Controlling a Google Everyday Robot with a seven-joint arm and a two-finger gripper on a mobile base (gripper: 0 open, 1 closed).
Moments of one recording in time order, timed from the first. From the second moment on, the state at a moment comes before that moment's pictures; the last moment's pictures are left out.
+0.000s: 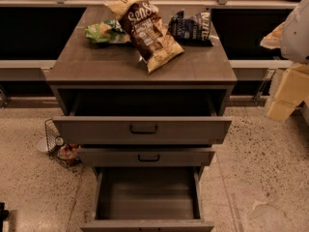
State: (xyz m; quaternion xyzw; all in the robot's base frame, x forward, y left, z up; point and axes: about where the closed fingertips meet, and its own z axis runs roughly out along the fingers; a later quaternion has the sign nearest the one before) arm 0.438 -0.217 0.977 -0.60 0.78 -0.03 0.16
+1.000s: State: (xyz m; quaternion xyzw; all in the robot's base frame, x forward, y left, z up) arm 0.463 -0.231 0.865 -0.61 0.76 0.03 0.23
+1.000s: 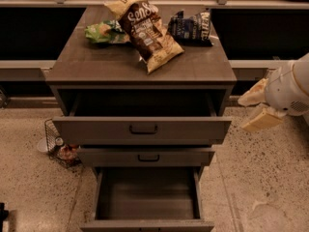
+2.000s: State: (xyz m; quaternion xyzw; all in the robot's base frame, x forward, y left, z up) arm 0.504 -0.201 0.644 -0.67 0.70 0.08 0.26
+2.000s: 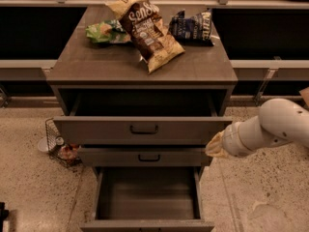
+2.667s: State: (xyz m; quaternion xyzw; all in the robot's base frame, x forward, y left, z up) arm 0.499 -0.200 0.624 -0.66 0.71 0.07 0.25
